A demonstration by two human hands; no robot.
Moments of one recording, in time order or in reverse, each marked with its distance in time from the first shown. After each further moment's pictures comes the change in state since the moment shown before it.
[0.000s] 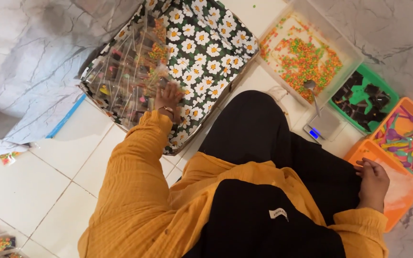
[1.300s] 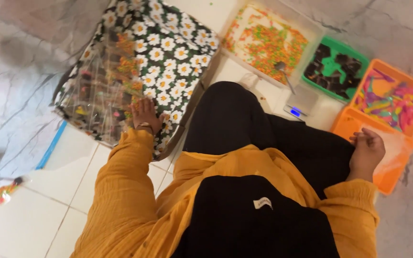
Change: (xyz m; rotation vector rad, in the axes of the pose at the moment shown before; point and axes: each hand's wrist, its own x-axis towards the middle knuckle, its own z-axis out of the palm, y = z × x) left_hand 0.025 0.019 0.066 -0.174 0.169 -0.163; right_hand -0.013 0.018 -0.014 0.262 0.222 -0.166
